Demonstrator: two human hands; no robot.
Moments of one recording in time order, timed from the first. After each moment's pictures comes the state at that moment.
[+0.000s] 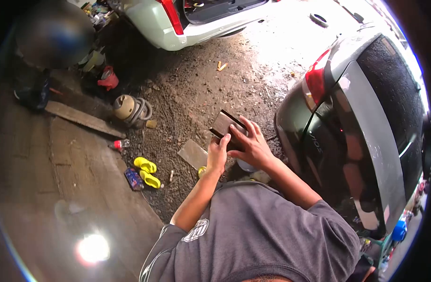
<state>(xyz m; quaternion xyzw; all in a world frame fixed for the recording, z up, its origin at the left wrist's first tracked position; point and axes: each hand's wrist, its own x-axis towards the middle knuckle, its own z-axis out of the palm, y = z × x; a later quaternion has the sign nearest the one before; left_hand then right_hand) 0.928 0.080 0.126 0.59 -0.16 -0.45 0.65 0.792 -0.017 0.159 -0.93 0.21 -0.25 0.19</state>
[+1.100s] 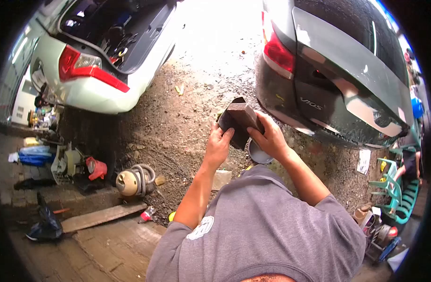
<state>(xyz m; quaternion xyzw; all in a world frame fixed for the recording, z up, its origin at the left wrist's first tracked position) 1.049 -0.057 0.152 0.47 -0.50 -0.57 0.46 0.838 -0.052 0.172 -0.71 0.48 -0.44 0.27</state>
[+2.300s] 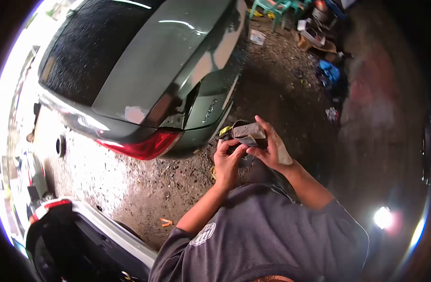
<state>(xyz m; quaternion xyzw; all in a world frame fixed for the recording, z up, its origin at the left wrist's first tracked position) 0.821 -0.217 0.161 0.13 -0.57 -0.81 -0.02 0.779 -0.043 0.191 -0.26 0.83 -0.49 -0.10</state>
